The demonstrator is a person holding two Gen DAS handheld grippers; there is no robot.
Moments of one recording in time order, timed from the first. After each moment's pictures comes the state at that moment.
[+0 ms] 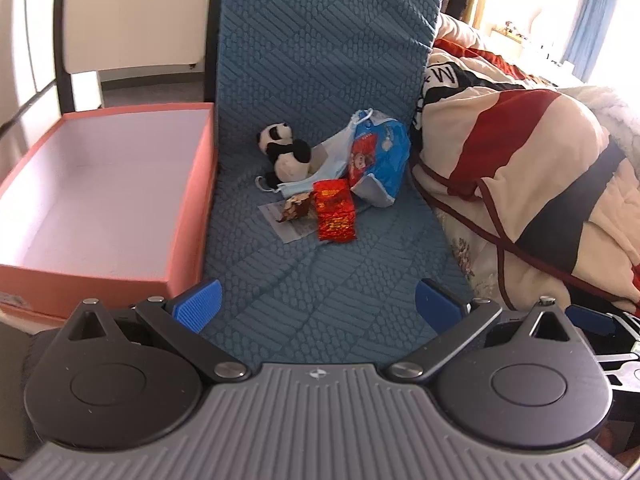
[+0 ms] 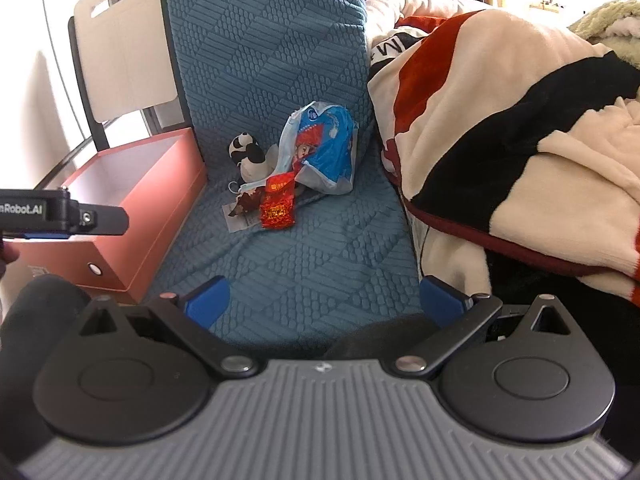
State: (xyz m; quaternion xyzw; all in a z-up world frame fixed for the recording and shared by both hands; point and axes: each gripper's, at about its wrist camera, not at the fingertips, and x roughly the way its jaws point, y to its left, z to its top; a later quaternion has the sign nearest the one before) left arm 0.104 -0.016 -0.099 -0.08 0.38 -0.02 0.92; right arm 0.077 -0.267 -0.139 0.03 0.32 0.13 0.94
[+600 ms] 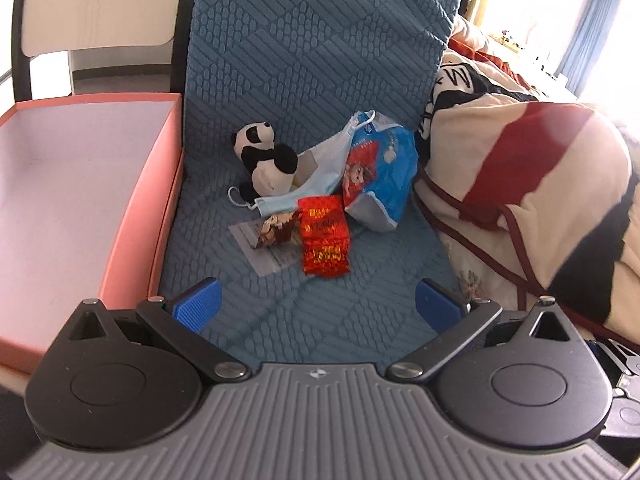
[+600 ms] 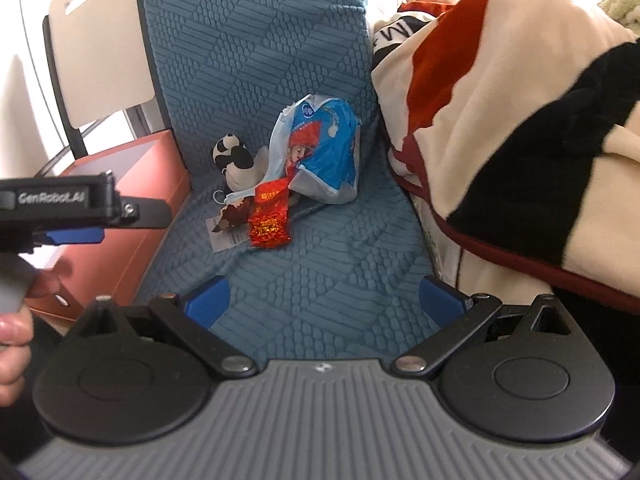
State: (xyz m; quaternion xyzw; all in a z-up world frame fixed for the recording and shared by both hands) left arm 0.194 -0.011 -0.145 -0.11 0.37 -0.04 0.92; right arm 0.140 -0.240 -0.167 0.03 0.32 0.12 0.94
